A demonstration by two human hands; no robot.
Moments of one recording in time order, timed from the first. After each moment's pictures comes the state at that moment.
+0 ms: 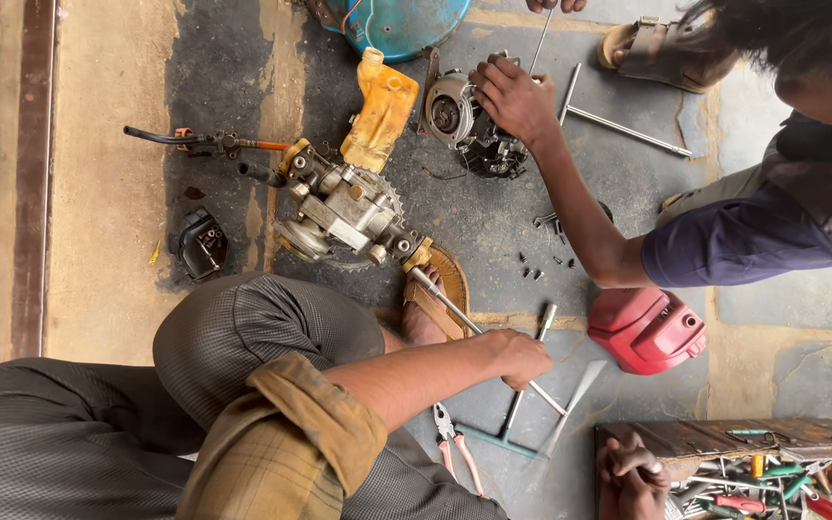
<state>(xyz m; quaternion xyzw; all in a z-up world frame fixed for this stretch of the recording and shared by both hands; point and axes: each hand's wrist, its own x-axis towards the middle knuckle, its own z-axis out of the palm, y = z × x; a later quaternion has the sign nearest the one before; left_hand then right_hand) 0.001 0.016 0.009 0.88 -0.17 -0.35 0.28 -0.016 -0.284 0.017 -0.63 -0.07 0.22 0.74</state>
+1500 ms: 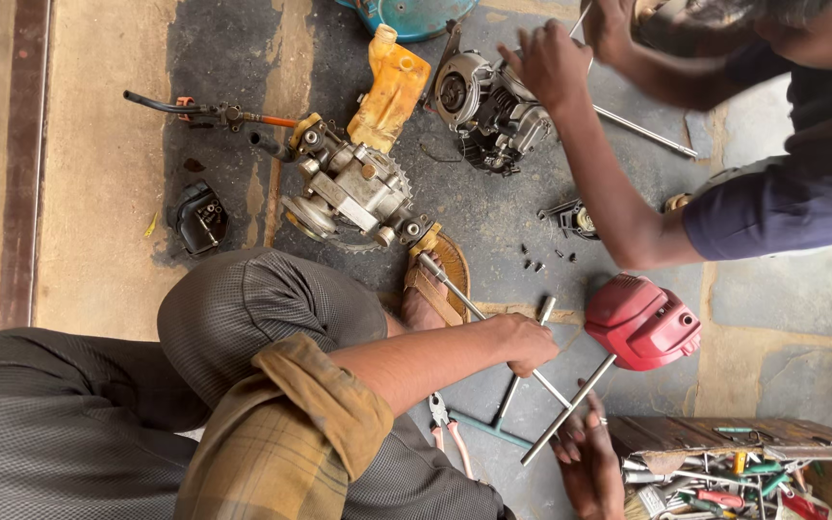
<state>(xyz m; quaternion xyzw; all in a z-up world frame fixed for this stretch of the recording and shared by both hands) 0.010 0.019 0.025 0.88 -0.19 -0.35 0.26 -0.025 -0.235 0.050 -0.66 0.19 0.37 0.62</state>
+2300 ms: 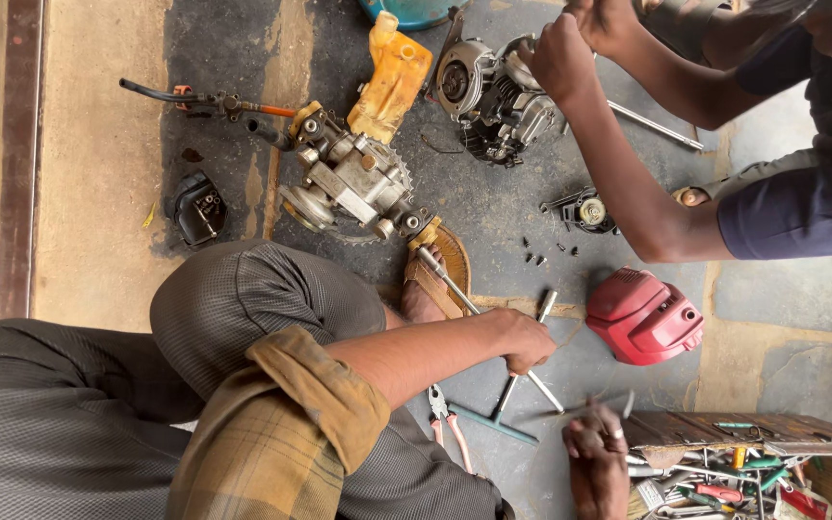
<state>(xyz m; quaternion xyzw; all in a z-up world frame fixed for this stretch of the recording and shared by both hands) 0.009 0.016 0.012 0.87 -0.21 -0.38 0.25 -0.024 -0.264 0.021 -0.62 0.13 0.31 0.71</state>
